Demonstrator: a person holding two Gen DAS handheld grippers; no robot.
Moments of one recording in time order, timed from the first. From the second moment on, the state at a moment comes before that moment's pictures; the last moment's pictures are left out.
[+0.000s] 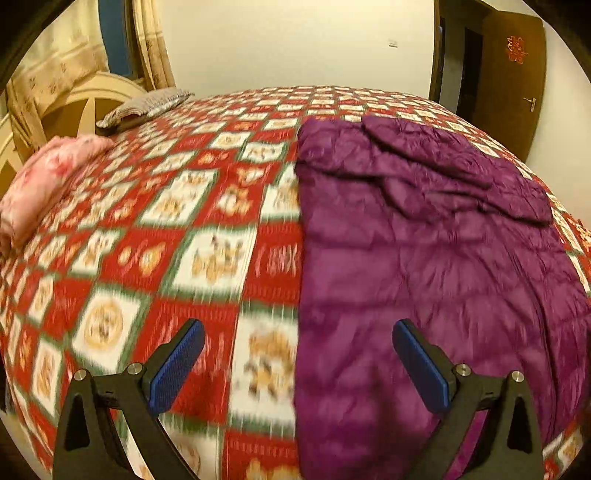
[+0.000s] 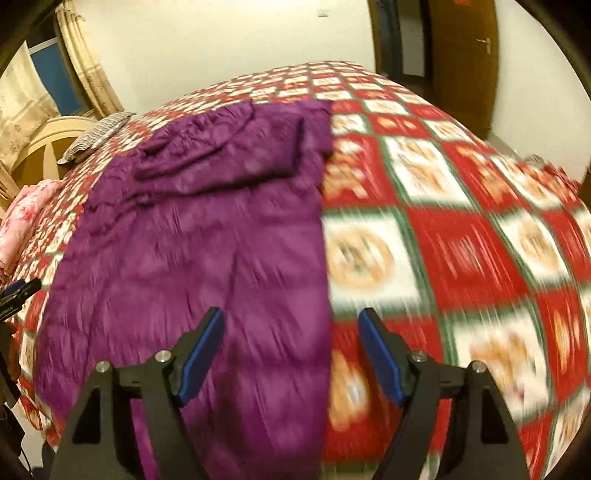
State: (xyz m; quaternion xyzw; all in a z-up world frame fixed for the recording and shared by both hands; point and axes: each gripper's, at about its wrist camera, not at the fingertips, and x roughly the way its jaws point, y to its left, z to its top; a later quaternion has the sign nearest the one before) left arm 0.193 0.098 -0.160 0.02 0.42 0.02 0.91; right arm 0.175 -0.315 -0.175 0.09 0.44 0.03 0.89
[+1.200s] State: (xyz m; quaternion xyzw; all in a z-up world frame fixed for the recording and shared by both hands) left arm 0.077 0.085 0.000 0.03 0.18 -0.14 0.97; right arm 0.028 -0.303 -0.009 0.13 0.22 0.14 0.96
